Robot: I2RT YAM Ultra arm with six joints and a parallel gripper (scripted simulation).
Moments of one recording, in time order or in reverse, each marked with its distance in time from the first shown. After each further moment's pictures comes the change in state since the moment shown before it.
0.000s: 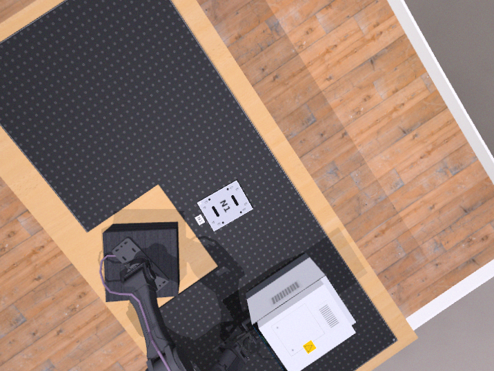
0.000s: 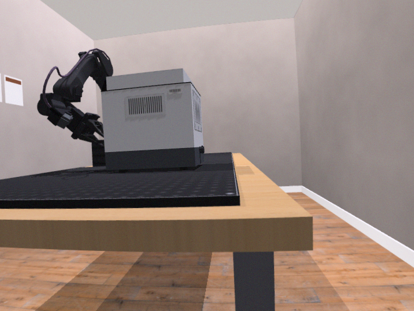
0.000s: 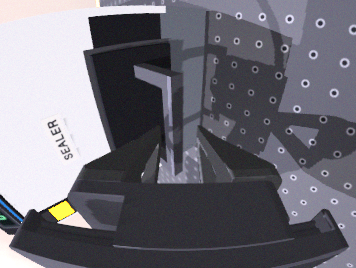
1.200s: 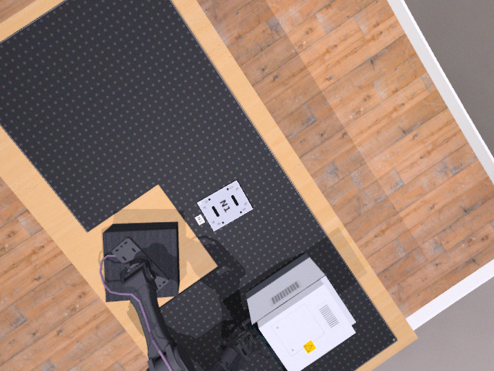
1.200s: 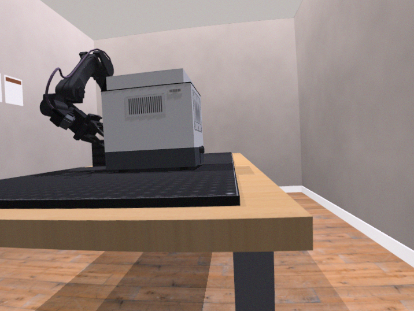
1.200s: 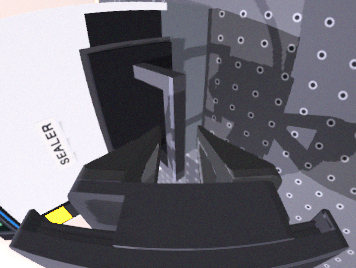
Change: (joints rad) arm 0.017 0.000 -0.017 0.035 0.001 0.024
